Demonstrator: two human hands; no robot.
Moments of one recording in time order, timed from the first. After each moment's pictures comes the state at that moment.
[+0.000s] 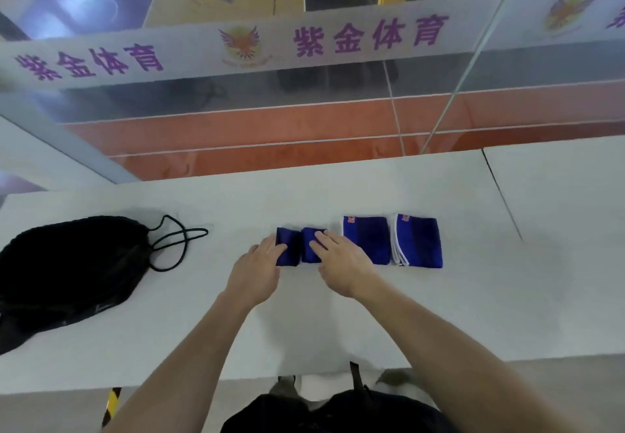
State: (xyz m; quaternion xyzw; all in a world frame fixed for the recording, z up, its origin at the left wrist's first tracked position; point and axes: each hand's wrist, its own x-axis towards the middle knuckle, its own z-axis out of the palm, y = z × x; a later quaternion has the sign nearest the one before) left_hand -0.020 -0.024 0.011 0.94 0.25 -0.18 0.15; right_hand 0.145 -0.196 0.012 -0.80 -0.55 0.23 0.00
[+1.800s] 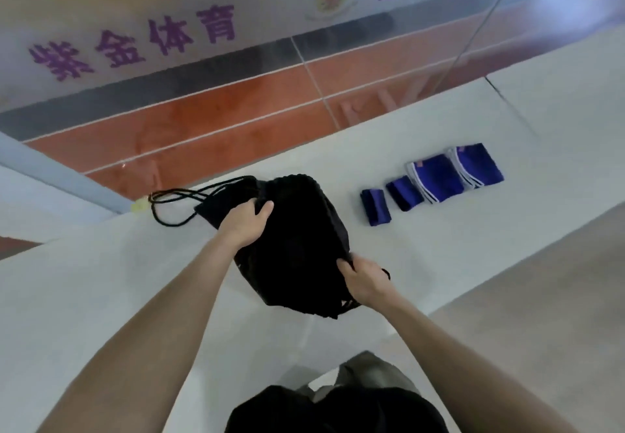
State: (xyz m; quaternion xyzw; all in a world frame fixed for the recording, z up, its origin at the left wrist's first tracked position) left_hand -0.076 0.252 0.035 0.86 0.27 -0.25 0.35; right_hand -0.090 -0.046 0.017 -0.88 -0.03 0.40 0.25
